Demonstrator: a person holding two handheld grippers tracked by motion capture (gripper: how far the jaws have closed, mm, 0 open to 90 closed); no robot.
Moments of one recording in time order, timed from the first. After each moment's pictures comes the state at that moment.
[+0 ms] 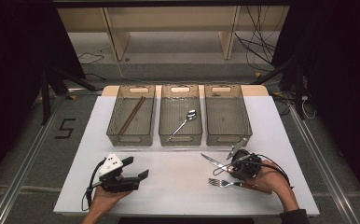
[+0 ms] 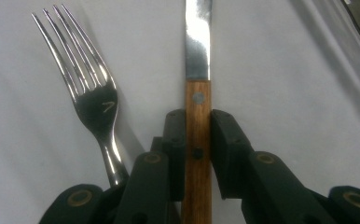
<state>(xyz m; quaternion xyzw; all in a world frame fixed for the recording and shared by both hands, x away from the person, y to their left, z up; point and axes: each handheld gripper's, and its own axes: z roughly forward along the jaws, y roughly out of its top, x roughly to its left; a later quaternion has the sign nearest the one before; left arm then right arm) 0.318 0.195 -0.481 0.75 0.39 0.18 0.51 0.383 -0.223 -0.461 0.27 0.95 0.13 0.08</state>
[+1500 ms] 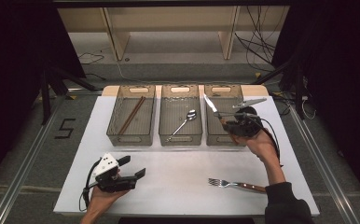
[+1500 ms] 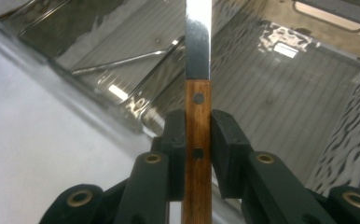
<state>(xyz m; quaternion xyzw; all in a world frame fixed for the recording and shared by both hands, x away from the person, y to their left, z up) 0.317 0.205 -0.481 0.73 0.40 0.19 0.52 0.451 -0.219 -0.378 0.41 0.83 0.34 0.16</state>
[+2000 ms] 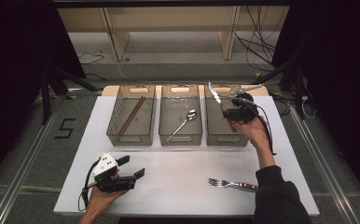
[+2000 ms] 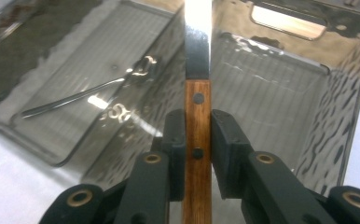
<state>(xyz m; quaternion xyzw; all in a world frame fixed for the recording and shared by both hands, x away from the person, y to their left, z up) 0.316 0.207 -0.480 0.73 0.39 0.19 0.52 0.497 -0.215 -0.376 0.47 0.80 0.33 0.18</state>
